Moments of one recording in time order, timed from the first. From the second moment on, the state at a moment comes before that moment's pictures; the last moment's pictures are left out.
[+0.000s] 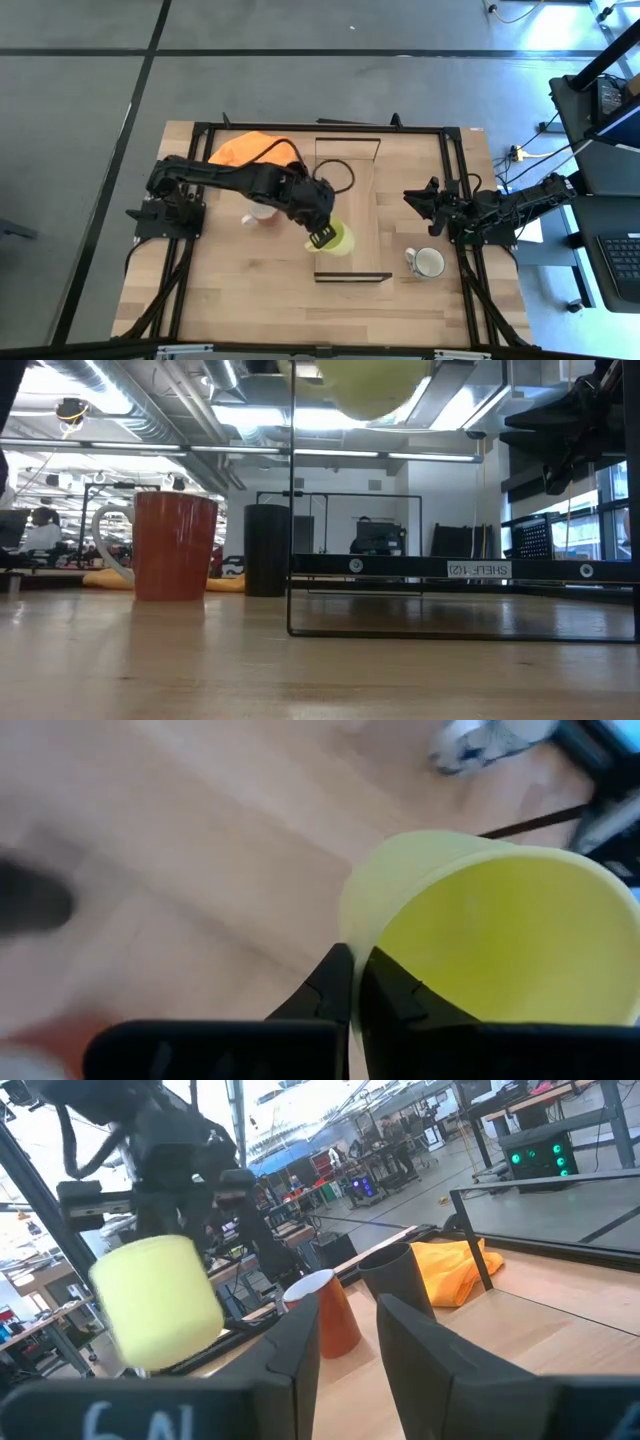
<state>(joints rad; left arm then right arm) -0.14 1.82 1.91 -1.10 -0.07 -0.73 0.31 0.14 0.01 0.29 0.55 0.38</state>
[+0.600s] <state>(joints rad) -0.10 1.97 1.91 -0.99 0.06 -0.50 0.31 0.14 0.01 0.26 0.55 0.38</state>
